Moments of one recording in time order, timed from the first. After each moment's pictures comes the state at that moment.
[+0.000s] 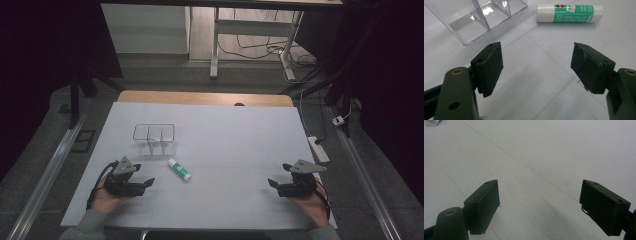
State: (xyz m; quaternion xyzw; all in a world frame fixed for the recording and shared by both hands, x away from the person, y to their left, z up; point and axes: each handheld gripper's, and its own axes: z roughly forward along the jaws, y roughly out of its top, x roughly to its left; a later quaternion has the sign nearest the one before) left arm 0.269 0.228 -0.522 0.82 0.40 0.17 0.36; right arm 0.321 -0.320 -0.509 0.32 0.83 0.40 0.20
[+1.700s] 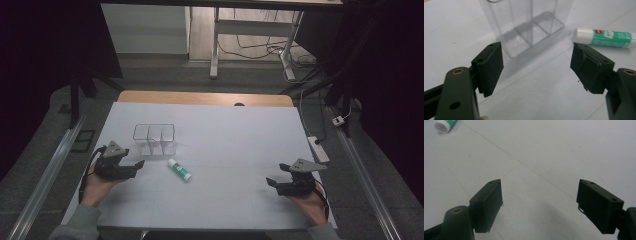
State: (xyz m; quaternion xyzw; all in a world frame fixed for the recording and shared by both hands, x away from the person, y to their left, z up) left arm 0.297 0.257 -0.494 0.79 0.46 0.21 0.35; right arm 0.323 -0.317 -0.507 0.32 0.83 0.43 0.18
